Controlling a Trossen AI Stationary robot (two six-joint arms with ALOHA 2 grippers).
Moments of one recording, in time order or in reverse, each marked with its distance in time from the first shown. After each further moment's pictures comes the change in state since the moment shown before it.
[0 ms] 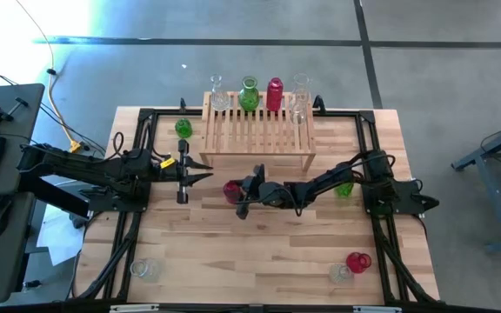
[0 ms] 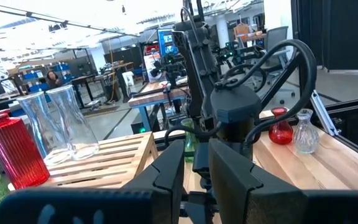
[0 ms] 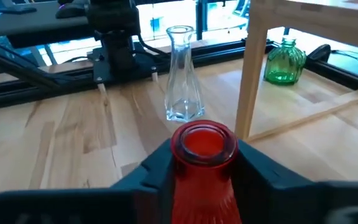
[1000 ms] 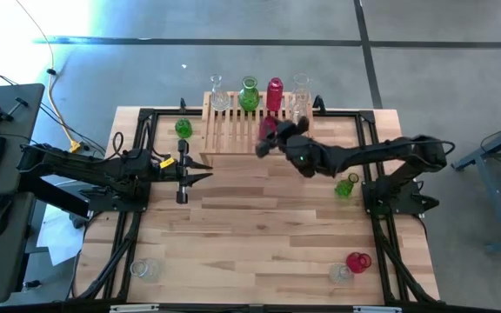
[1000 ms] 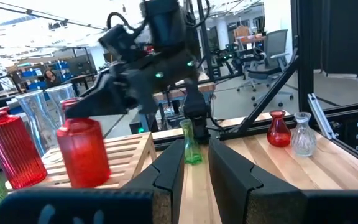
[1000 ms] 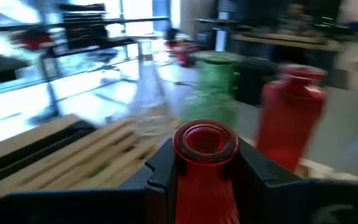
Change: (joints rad) left arm 0.000 -0.004 0.000 0.000 0.000 -0.020; right arm -0.172 -0.497 0.000 -0.405 0.480 -0.034
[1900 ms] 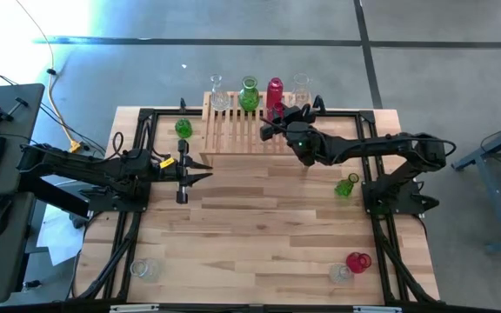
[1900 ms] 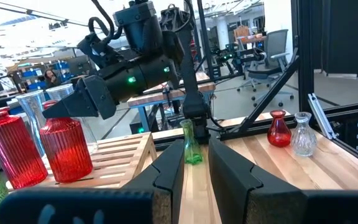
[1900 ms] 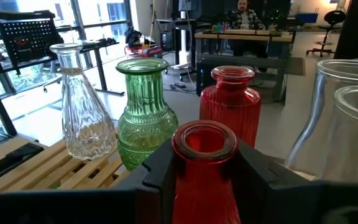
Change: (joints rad) left arm 0.000 0.000 0.000 0.000 0.000 0.001; right arm -0.124 -0.001 0.002 -0.049 0.040 0.085
